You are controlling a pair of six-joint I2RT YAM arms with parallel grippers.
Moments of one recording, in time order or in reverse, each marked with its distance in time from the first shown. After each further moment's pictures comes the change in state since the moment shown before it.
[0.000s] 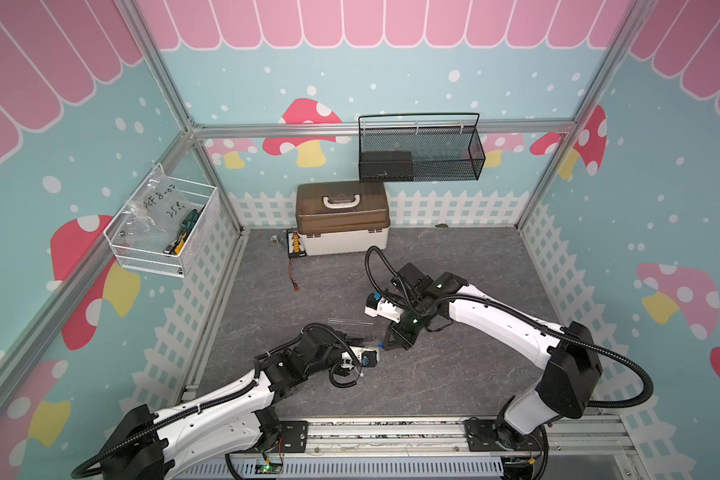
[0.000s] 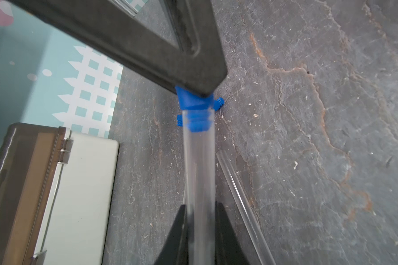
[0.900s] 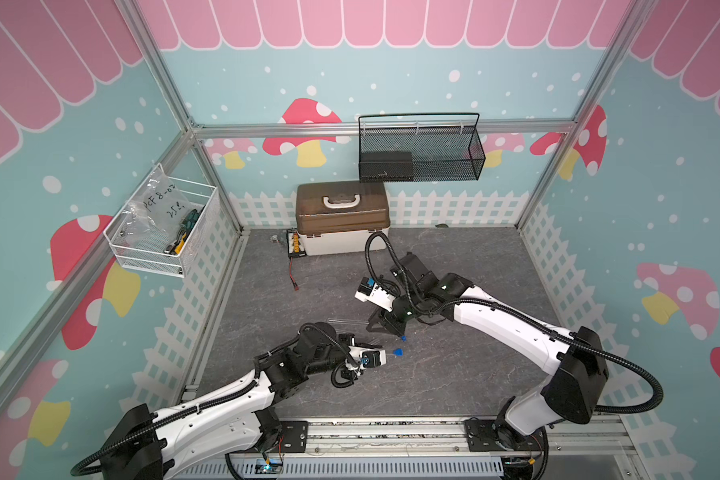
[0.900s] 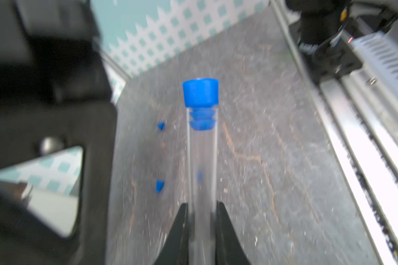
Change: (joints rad) left arm -0.010 -0.004 0.022 0.187 0.316 -0.178; right arm 0.006 -0.042 0.008 0.341 0.032 -0.052
